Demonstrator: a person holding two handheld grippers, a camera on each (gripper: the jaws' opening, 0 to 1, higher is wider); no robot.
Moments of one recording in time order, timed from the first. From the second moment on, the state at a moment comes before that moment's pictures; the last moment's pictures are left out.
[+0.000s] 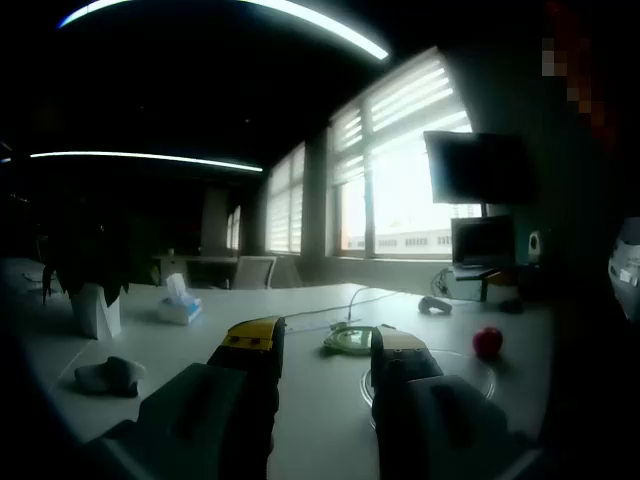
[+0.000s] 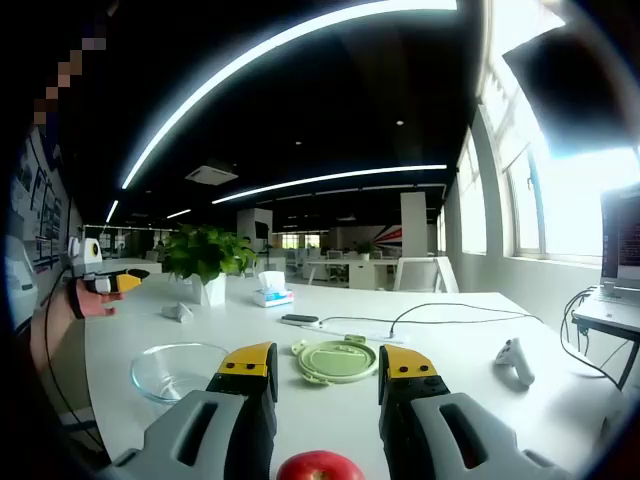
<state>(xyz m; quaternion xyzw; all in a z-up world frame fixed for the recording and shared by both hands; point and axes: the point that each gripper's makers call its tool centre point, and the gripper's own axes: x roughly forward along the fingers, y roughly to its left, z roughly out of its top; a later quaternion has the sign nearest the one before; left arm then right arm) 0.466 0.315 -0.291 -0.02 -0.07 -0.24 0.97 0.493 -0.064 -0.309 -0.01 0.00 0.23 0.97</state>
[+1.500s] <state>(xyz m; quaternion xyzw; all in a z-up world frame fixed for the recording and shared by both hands) 0.463 0.310 -0.291 -0.02 -0.07 -0.25 0.96 0.492 -0.067 -0.312 0.00 0.00 0.23 0.97</state>
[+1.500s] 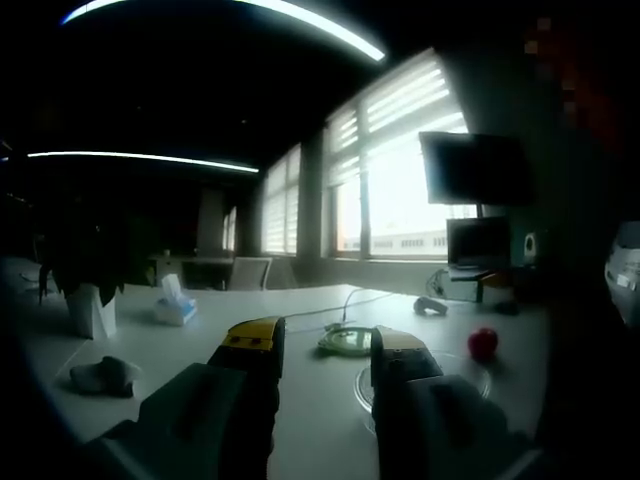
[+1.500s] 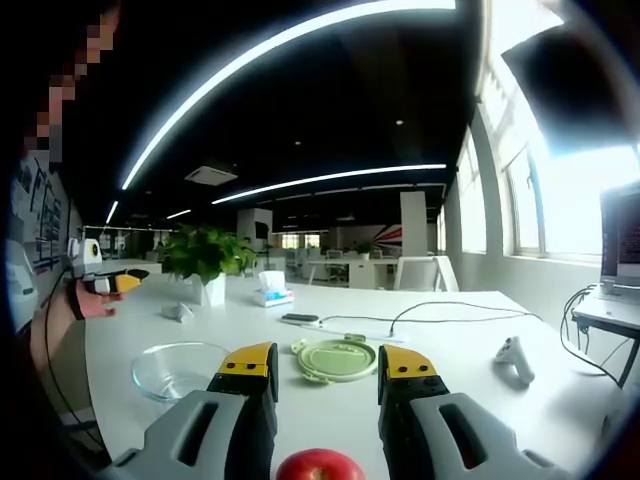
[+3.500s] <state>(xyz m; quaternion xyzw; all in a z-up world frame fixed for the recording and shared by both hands) 0.523 0.116 -0.276 0.04 -0.02 -0.52 0.85 0.482 -0.090 -0.312 -0.03 0.01 0.21 0.98</state>
